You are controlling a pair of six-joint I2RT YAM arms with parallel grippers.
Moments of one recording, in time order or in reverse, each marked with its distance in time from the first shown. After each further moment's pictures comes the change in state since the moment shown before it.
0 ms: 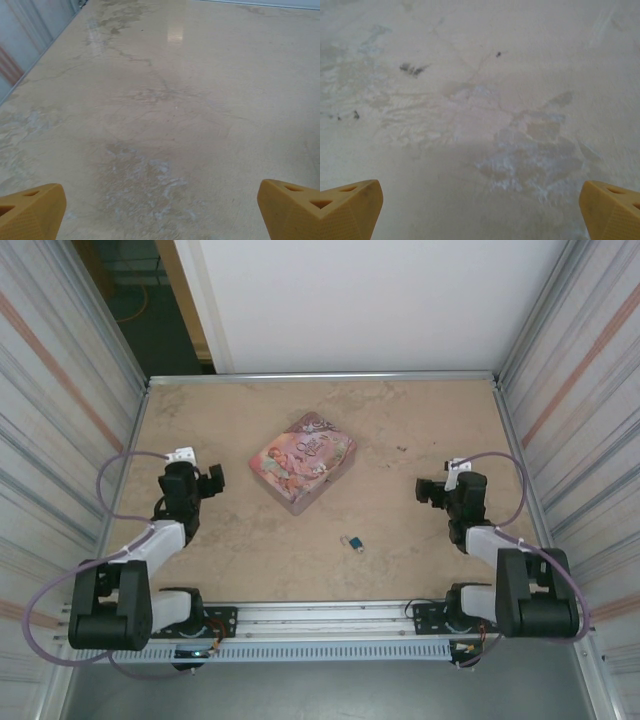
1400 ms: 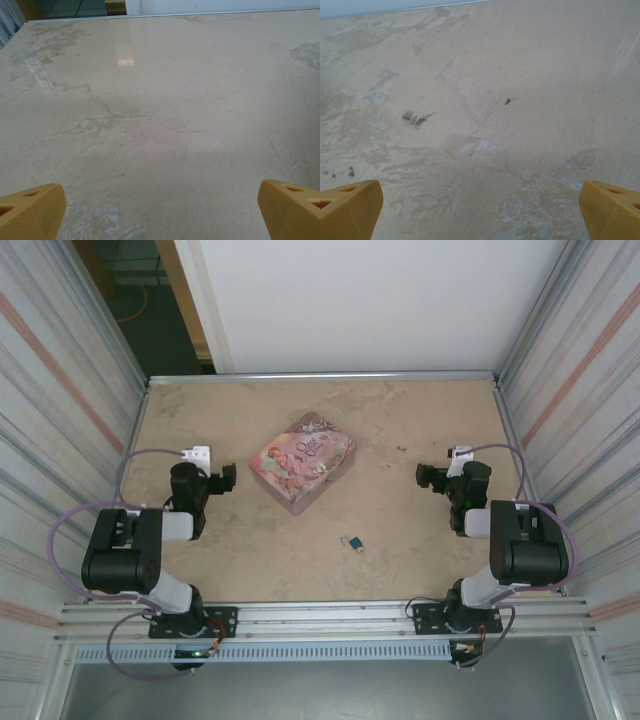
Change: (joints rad) left arm 0.019 0.302 -0.025 0.427 0.199 0.143; right arm -0.064 0.275 0.079 0.291 -0.127 0.016
